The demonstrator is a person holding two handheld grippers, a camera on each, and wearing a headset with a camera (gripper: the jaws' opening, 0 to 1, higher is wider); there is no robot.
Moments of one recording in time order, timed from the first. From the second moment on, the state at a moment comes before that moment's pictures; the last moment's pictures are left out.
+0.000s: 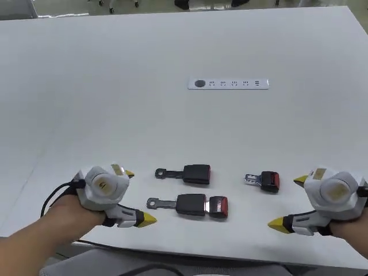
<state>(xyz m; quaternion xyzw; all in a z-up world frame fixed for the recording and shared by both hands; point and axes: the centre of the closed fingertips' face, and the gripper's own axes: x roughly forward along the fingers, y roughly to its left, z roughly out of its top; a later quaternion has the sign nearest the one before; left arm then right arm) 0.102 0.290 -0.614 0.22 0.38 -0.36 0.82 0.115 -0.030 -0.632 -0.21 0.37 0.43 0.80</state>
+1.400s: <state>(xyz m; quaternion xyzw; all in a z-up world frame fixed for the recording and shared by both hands) 0.078 0.306 -0.602 0.11 0.36 -0.32 0.87 0.093 -0.052 -0.619 -0.13 0.37 0.38 0.84</state>
